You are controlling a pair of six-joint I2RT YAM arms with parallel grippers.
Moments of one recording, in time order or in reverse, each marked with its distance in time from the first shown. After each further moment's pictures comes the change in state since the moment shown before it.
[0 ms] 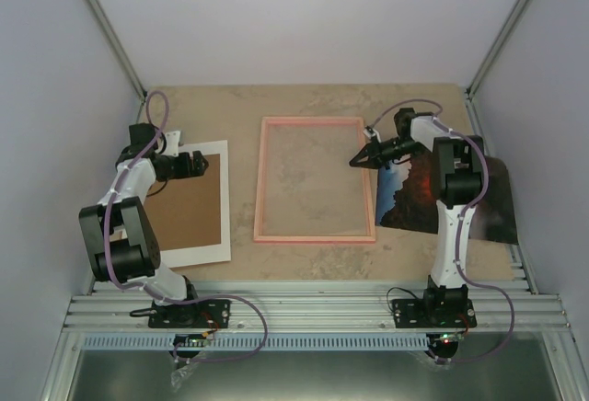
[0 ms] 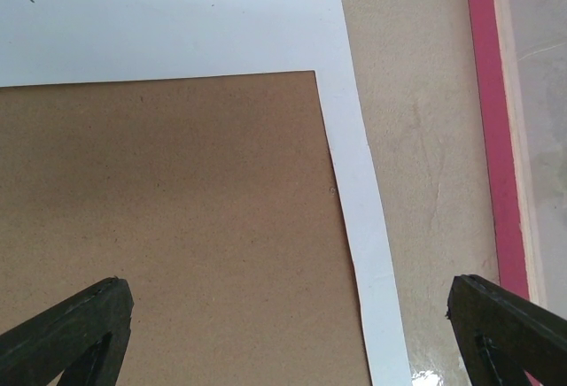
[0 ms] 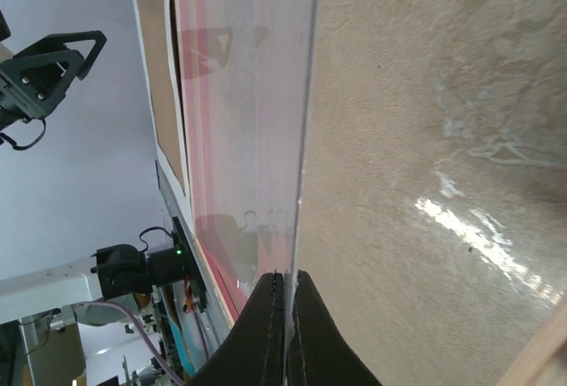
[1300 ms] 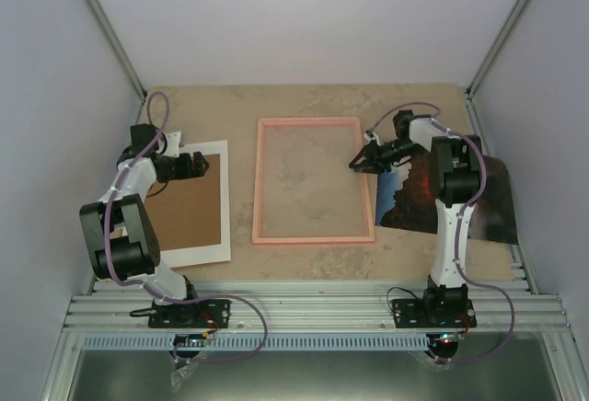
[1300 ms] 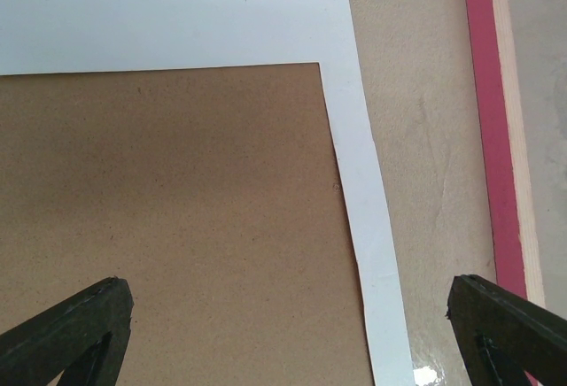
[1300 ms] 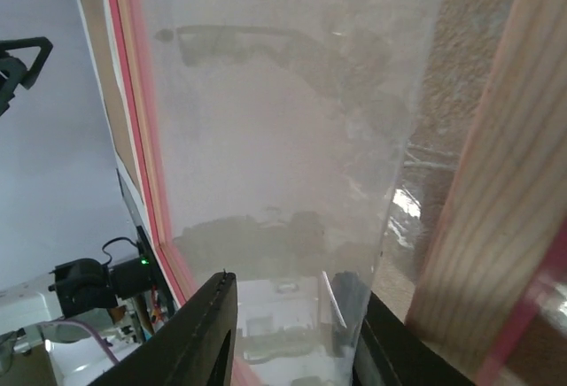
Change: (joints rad) left arm 0.000 0.019 0.000 0.000 0.001 -0.003; right arm 0.002 0.026 -0.007 0.035 0.087 0.034
